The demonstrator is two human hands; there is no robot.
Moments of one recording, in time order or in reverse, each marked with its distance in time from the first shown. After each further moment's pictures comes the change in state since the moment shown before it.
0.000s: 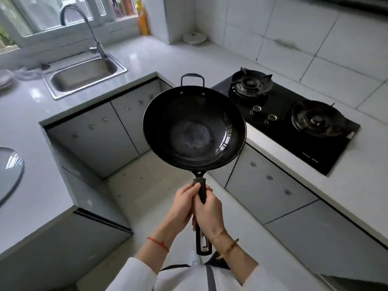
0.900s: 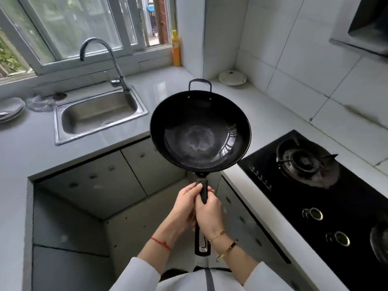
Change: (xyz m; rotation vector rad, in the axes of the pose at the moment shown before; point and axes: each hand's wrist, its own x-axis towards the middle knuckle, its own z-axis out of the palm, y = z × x) left_hand 0.337 0.257 -0.051 -0.188 0.110 0.061; right_hand 0.382 -0.192 0.096 -0.098 -0.025 -0.160
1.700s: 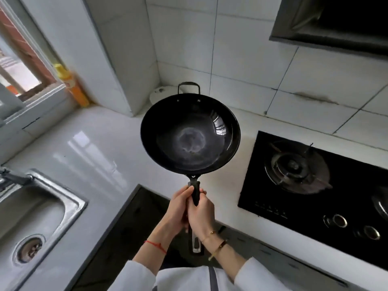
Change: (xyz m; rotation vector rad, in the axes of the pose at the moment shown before) left_hand 0.285 0.173 0.017 0.386 -0.370 -0.262; right_hand 0.278 -0.083 0.076 0.158 0.456 0.278
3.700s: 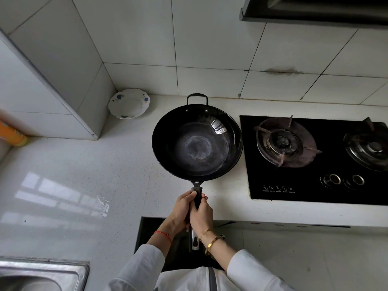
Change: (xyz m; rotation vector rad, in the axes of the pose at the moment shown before) left_hand 0.114 0.037 -0.079 0.333 -0.288 -0.257; right_hand 0.080 0.008 0.112 0.050 0.285 0.368
